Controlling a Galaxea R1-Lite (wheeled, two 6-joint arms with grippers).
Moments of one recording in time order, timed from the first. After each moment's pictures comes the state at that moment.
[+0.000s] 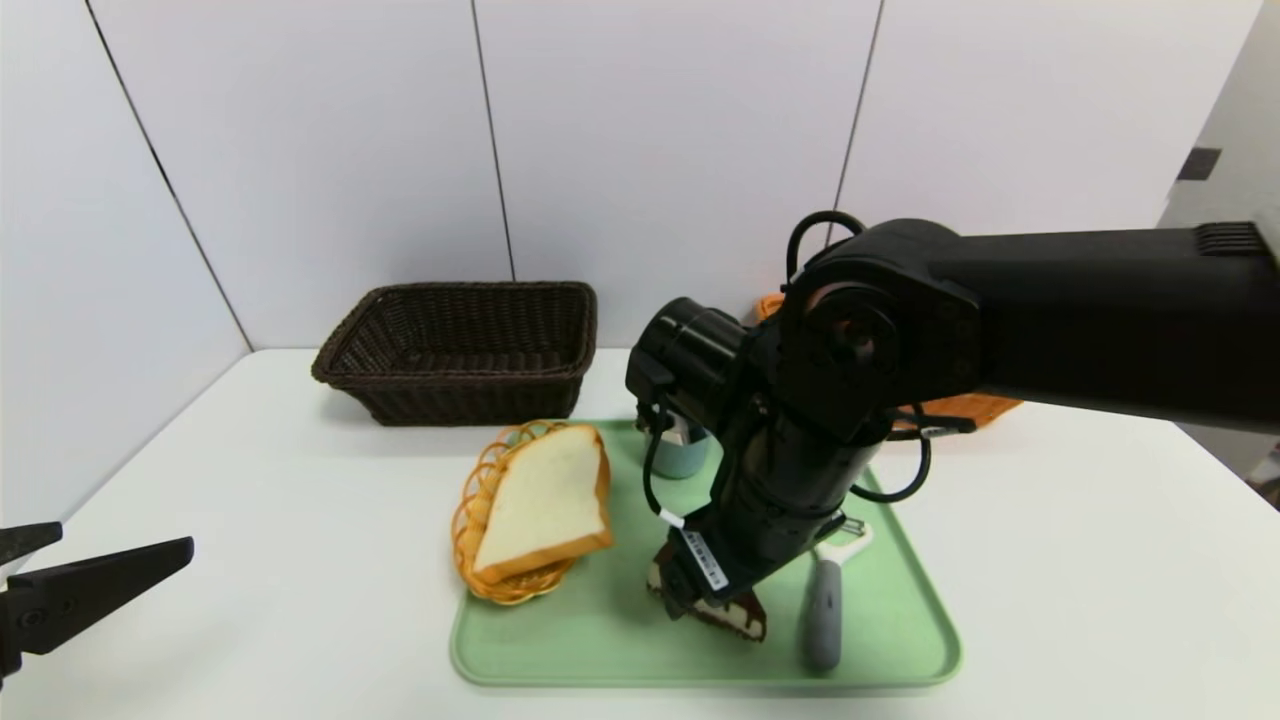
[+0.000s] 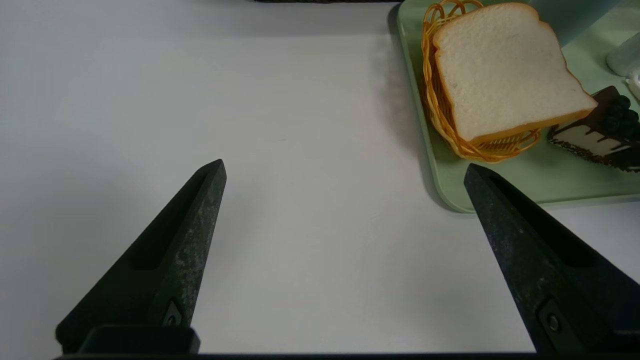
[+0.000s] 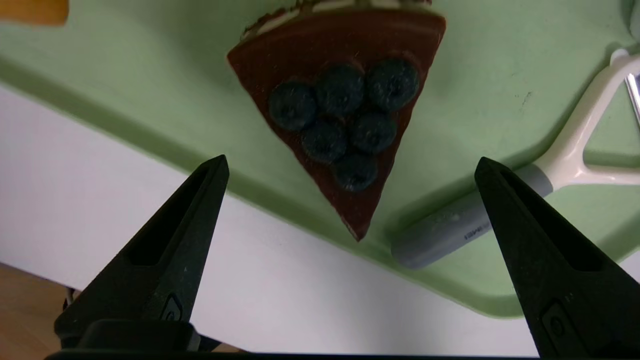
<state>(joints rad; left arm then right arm) -0.09 0.85 -0.77 0.37 -0.10 -0.11 0.83 2.10 -1.85 1.06 -0.07 0.27</state>
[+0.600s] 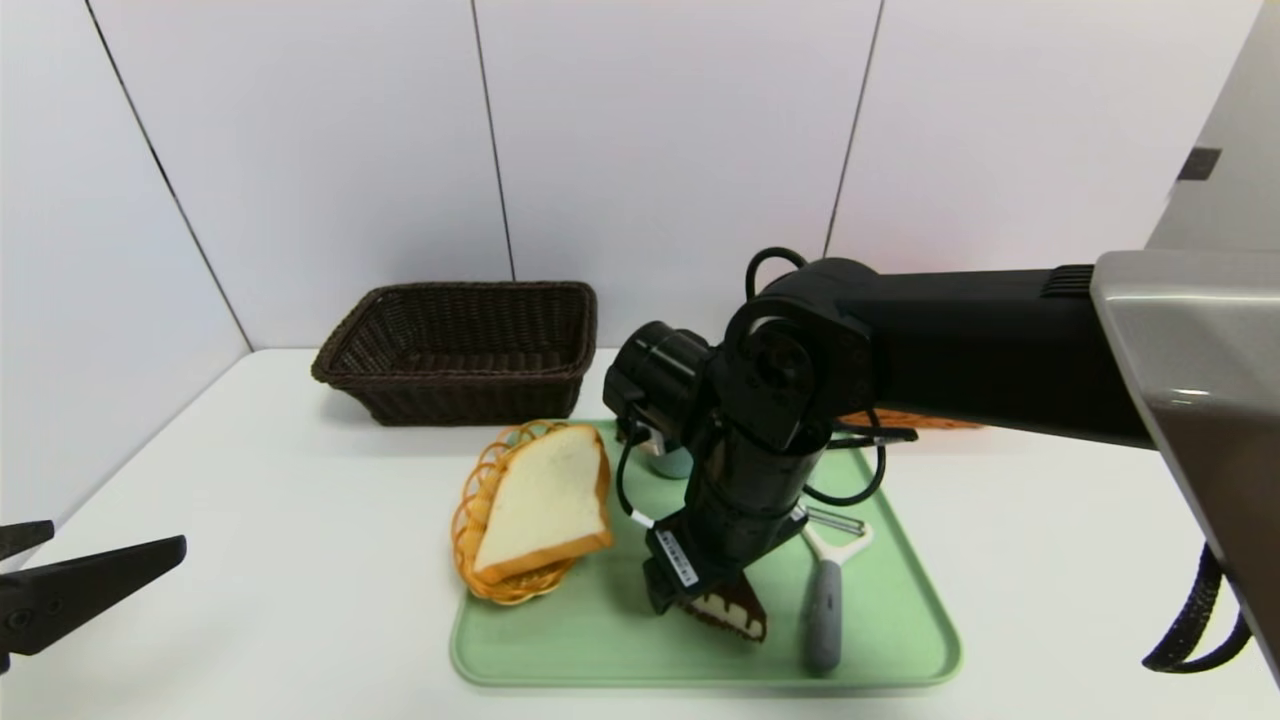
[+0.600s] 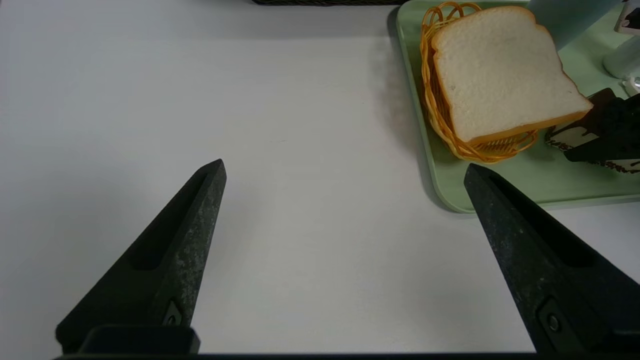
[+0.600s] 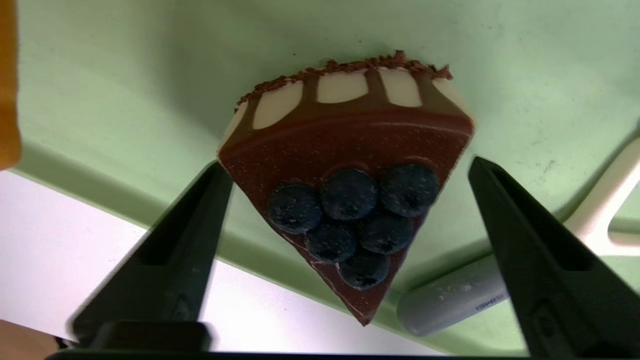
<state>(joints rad) -0.09 0.84 -0.78 0.38 -0.09 -0.11 0.83 2.20 -1.91 1.05 -0.07 0.24</state>
